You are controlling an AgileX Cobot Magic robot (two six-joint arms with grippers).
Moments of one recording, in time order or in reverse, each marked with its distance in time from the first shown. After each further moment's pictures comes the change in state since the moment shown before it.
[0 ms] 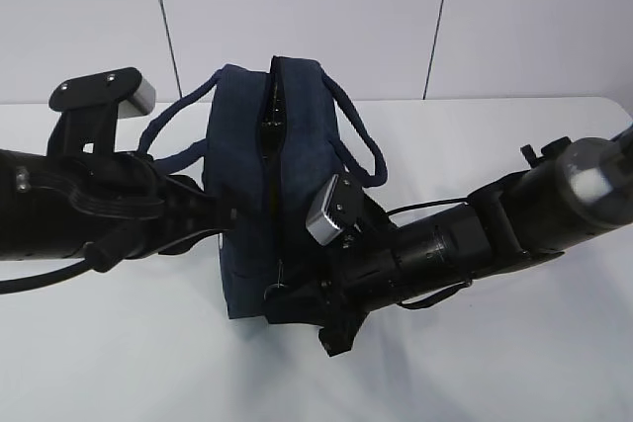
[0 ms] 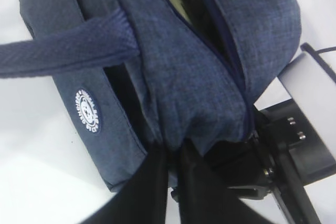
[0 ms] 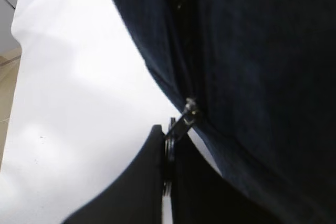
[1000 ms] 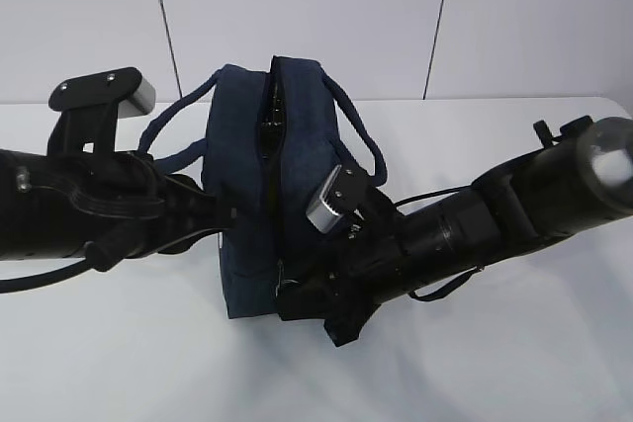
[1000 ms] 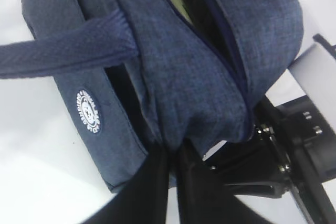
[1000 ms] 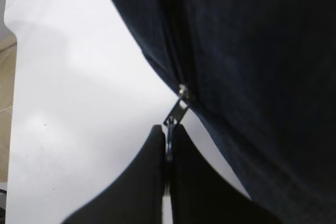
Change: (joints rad) left arm 0.000 0.001 0.000 0.000 -0.007 0.000; right arm 0.000 -0.064 -0.001 -0.129 -0.079 0.191
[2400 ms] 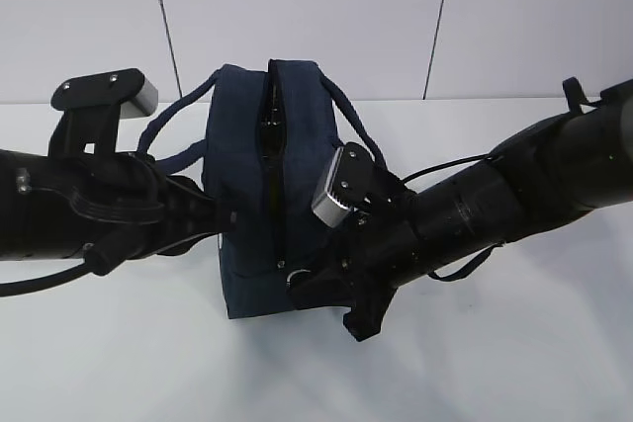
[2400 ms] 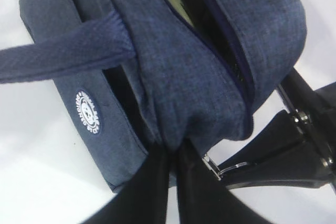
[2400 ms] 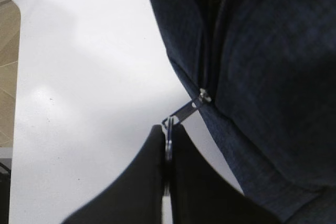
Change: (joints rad) left arm 0.000 0.000 0.000 0.024 0.004 0.000; right arm 0.000 -0.114 0.000 -0.192 -0.049 0.079
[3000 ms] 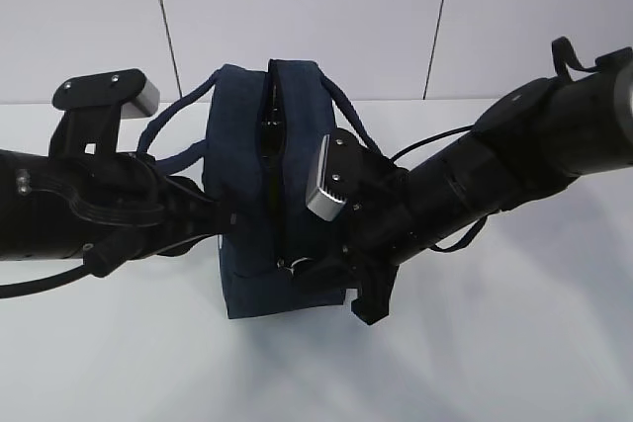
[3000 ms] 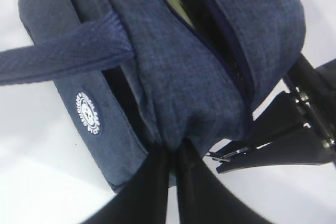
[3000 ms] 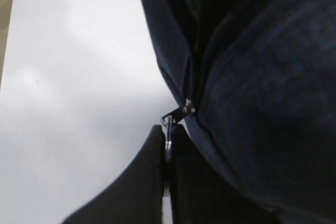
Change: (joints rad) left arm 0.000 0.000 0.000 0.014 0.002 0.000; right arm 0.000 -0.002 -0.096 -0.195 0.000 0.074
